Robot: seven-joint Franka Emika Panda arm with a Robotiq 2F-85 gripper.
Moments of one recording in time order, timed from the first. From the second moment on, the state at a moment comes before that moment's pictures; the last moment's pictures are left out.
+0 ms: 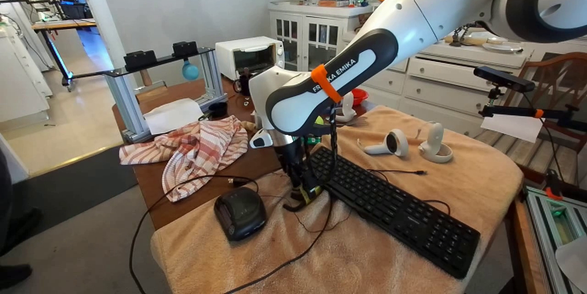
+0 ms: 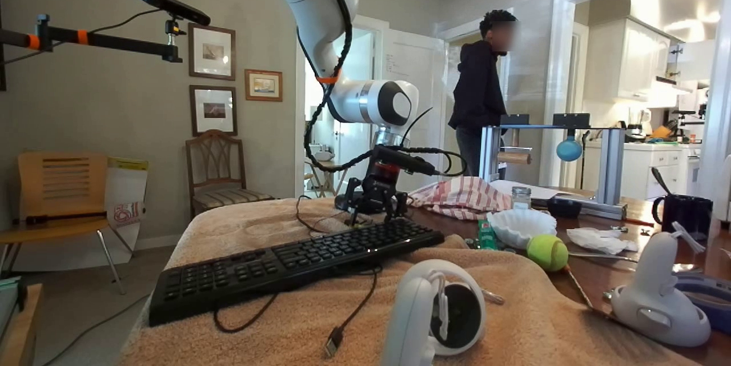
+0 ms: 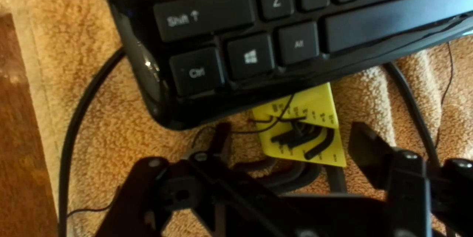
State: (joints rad) arm 0.04 0.84 0.15 -1.45 -0.12 1.96 -0.93
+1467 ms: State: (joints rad) arm 0.04 0.81 0.16 -1.50 -0.10 1.96 -0.91
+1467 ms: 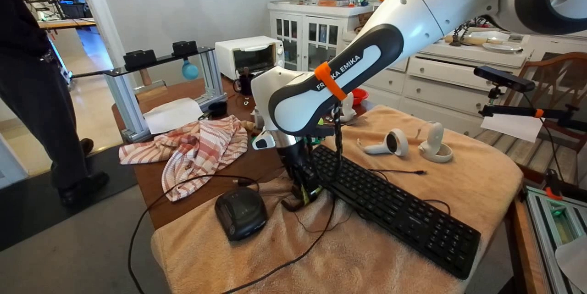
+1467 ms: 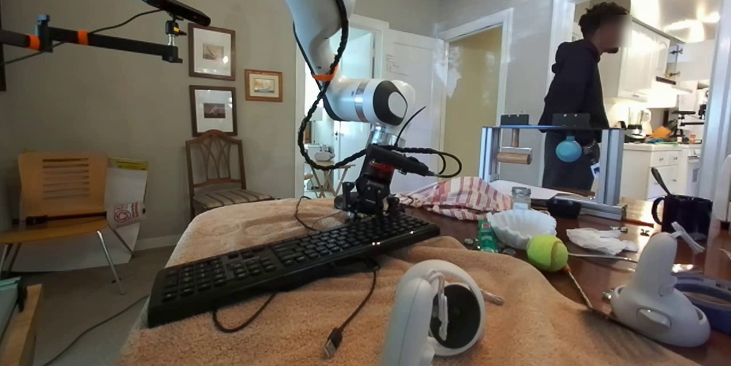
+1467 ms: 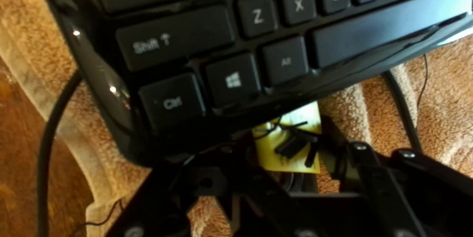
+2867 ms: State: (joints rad) arm -0.07 0.81 0.23 -1.42 0.20 2.04 -0.87
